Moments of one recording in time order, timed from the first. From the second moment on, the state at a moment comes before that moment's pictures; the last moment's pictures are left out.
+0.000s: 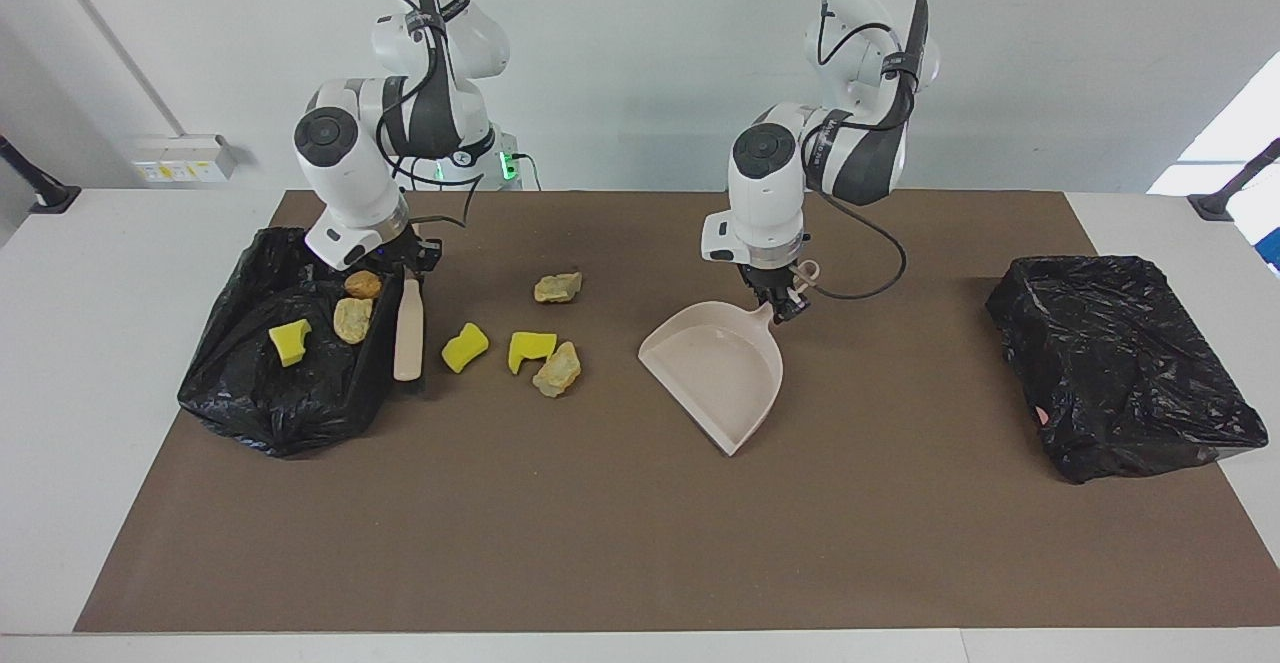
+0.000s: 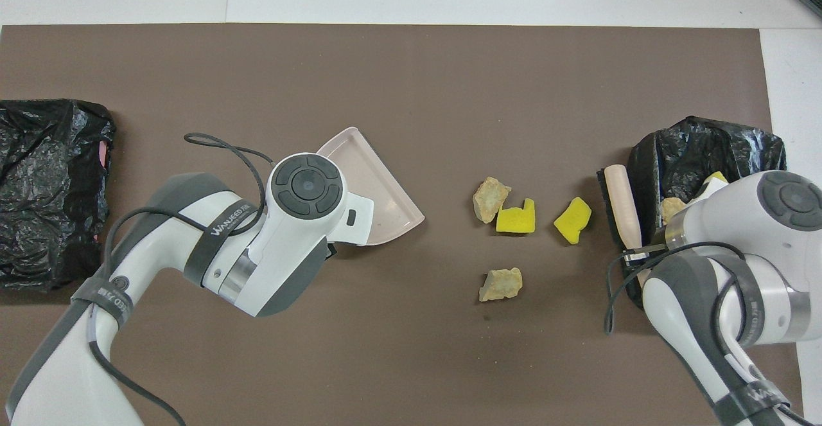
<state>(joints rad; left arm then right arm) -0.60 0.19 0.04 -1.93 0.18 1.98 0.43 -0.10 -0.07 0.11 -2.29 -0.04 2.02 -0.07</state>
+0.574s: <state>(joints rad) -0.60 0.11 0.02 -2.05 0.21 1.95 0.59 0.04 -0.04 0.13 -2.29 -0.02 2.02 0.07</state>
